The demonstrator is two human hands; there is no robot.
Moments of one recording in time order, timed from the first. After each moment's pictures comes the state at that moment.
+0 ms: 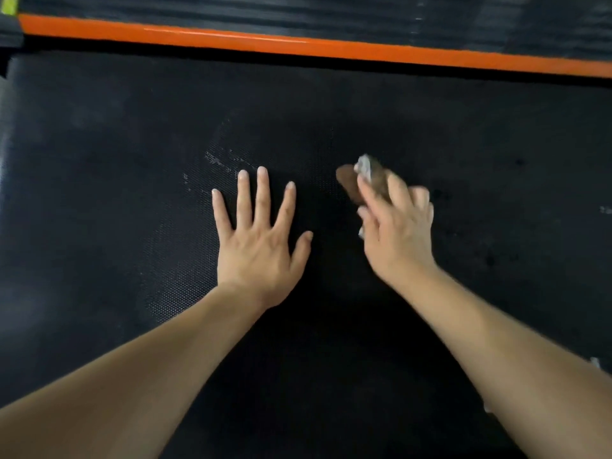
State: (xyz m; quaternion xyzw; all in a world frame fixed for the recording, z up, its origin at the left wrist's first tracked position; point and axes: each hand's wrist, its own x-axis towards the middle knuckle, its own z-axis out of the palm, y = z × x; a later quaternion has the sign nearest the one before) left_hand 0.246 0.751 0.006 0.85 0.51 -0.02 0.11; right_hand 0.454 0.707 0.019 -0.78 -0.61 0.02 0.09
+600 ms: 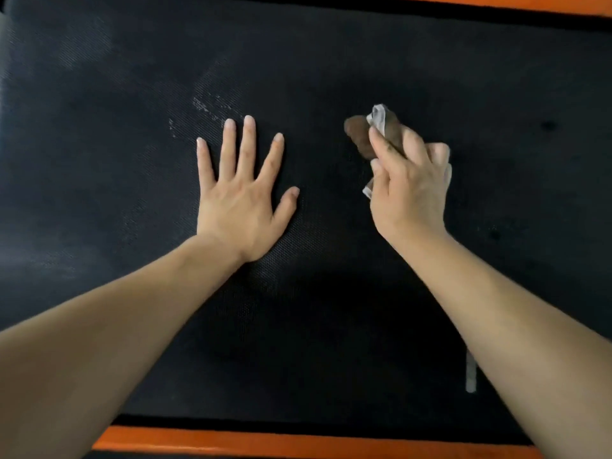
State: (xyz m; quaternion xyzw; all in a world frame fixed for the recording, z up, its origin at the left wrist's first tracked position) left_hand 0.252 0.744 0.008 0.84 0.53 -0.03 0.08; right_hand 0.475 0.700 0.022 -0.79 -0.60 0.04 0.12
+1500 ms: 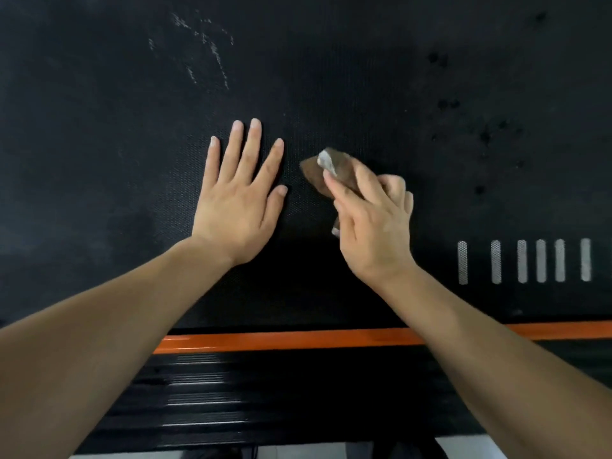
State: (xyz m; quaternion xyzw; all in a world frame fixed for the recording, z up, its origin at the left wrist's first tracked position) left_hand 0.213 0.650 0.013 0.89 0.44 0.00 0.13; right_hand 0.404 0.555 0.033 -0.75 -0.64 0.12 0.13
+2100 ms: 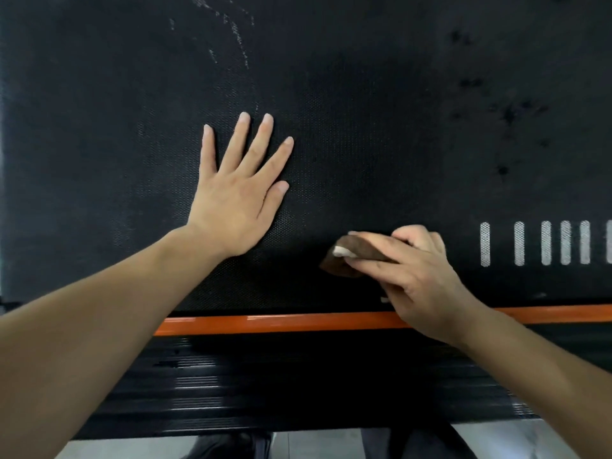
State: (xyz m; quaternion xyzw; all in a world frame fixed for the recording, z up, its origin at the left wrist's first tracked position) left_hand 0.177 0.647 0.011 0.91 0.40 0.00 0.11; right_hand 0.419 0.471 0.043 -0.61 -0.75 0.23 0.12
